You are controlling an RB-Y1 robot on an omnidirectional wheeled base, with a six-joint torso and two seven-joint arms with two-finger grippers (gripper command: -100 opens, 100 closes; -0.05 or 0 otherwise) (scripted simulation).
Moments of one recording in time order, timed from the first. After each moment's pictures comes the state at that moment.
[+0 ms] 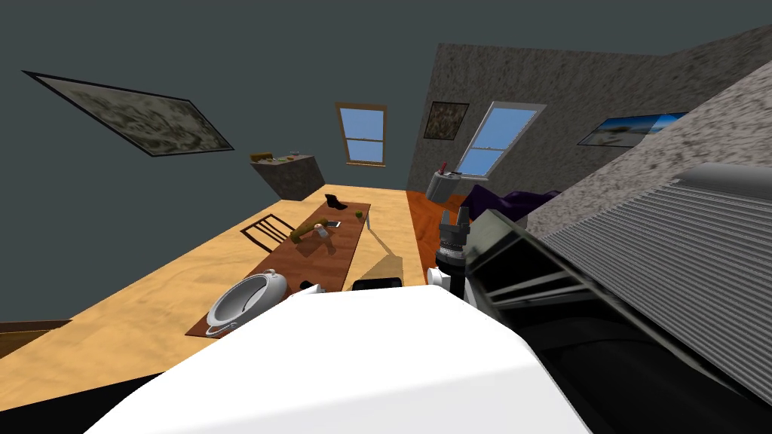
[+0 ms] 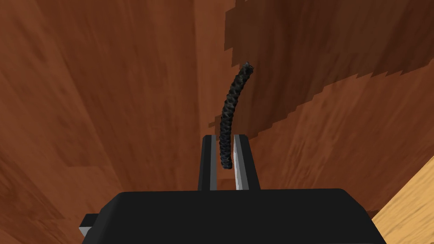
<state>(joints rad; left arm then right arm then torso) -0.05 0.23 0.23 -0.51 0.18 0.64 -0.49 0.54 0.03 -0.06 -2.23 0.06 -0.65 -0.01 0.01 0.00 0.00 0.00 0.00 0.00</state>
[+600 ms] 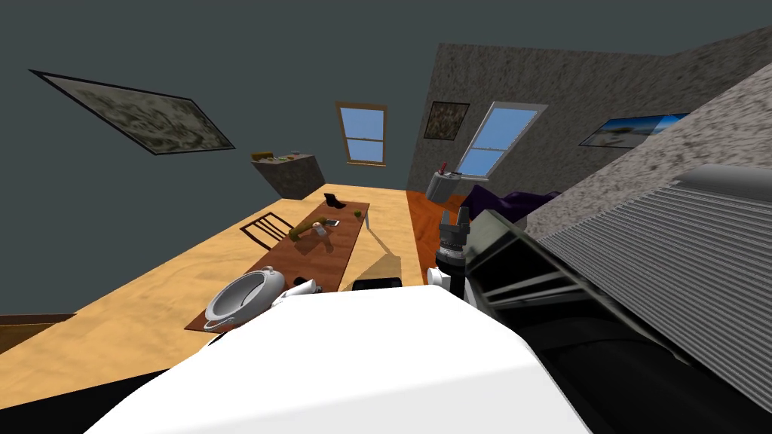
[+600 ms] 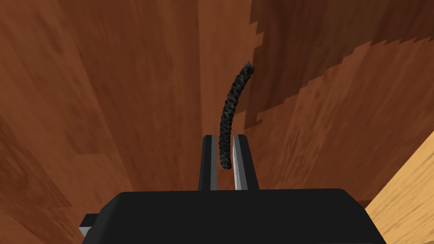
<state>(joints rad) -0.08 0.28 0.27 -0.52 0.22 0.70 -0.56 0.54 0.03 -0.06 -2.23 0.06 -0.65 -0.01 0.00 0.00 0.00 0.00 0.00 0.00</state>
